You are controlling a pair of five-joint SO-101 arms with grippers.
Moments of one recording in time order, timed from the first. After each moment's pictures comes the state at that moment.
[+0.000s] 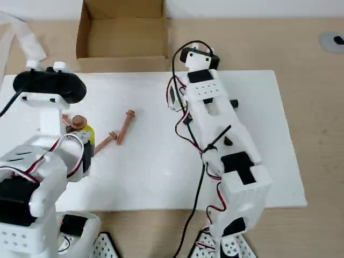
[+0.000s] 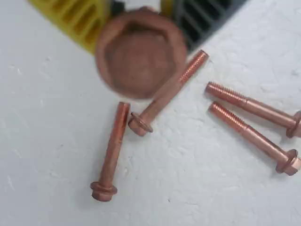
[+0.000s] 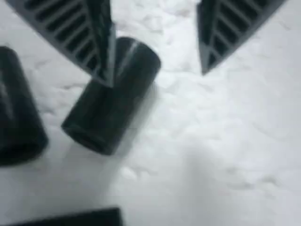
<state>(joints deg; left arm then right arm) 4.3 -56.4 14.8 94.3 -8.0 -18.4 20.9 -0.8 68.9 -43.4</state>
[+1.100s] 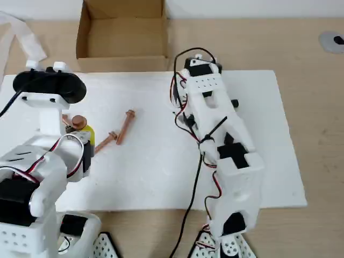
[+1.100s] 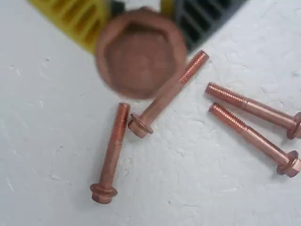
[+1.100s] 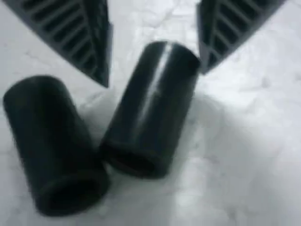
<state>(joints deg) 4.3 -56.4 14.8 94.4 -8.0 -16.4 26.9 -8.6 82.7 -43.5</state>
